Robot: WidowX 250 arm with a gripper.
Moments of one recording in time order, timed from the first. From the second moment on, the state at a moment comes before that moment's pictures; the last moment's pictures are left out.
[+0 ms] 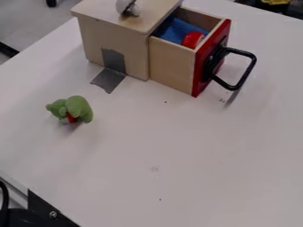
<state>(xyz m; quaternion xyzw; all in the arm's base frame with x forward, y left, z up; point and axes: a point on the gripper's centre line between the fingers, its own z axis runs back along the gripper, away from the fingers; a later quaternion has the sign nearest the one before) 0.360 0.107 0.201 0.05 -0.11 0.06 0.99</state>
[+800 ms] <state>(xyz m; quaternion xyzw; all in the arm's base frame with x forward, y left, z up) 0.420 0.029 0.195 0.02 -0.12 -0.04 0.99</state>
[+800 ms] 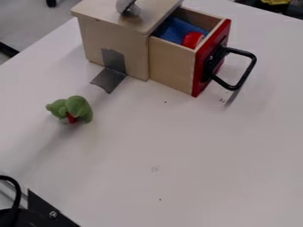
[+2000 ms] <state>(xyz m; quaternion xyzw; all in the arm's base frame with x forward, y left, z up) 0.422 0.017 0.105 0.04 -0.02 -0.04 1.00</state>
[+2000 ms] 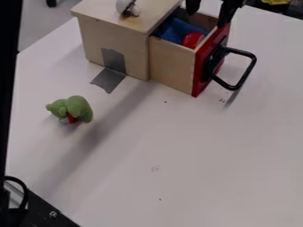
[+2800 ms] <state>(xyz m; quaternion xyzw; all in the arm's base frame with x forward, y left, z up) 0.411 0.038 0.102 0.05 -0.01 -0.02 1.00</state>
